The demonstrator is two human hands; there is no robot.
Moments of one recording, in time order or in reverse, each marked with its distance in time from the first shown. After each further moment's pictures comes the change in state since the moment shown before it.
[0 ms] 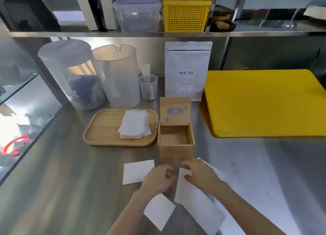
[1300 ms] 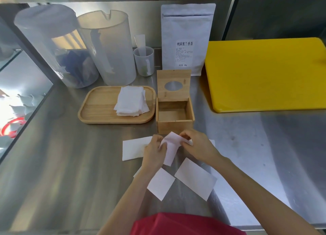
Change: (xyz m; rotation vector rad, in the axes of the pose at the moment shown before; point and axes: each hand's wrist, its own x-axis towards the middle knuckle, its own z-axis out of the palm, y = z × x) left_hand 0.000 -0.003 0.010 -0.290 0.314 -0.043; right_hand 0.000 -0.005 -0.001 0.235 0.205 -0.005
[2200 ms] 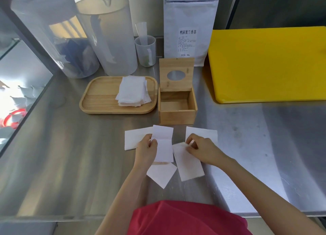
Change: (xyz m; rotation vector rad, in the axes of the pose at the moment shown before) left_hand -0.019 -0.027 -0.012 -0.331 0.007 -0.133; right_hand -0.026 0.015 0.011 -0.001 -0.230 0.124
